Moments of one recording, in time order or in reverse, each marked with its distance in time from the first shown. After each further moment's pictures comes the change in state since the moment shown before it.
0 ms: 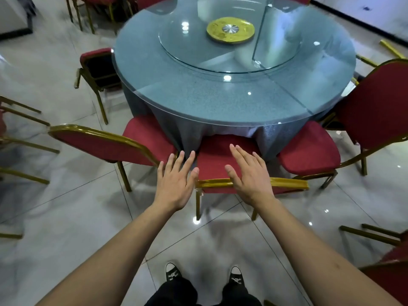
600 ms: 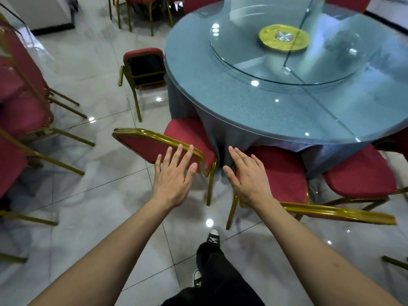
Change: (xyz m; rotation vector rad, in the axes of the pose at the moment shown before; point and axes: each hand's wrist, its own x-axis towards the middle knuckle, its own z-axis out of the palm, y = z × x) left_hand 0.015 -0.199 -0.087 0.039 0.119 -0.074; right_hand 0.092 -0.183 0.091 0.033 -0.079 -0.086
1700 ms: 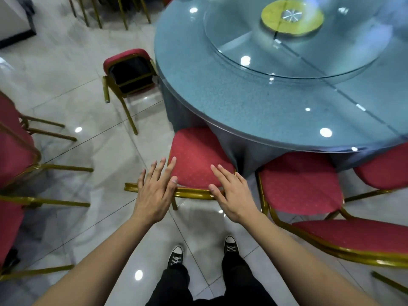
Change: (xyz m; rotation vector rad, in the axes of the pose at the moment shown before) left_hand 0.165 -0.188 -0.025 -0.046 -0.113 0.065; right_hand 0.156 -0.091 0.117 0.243 -0.221 0.155
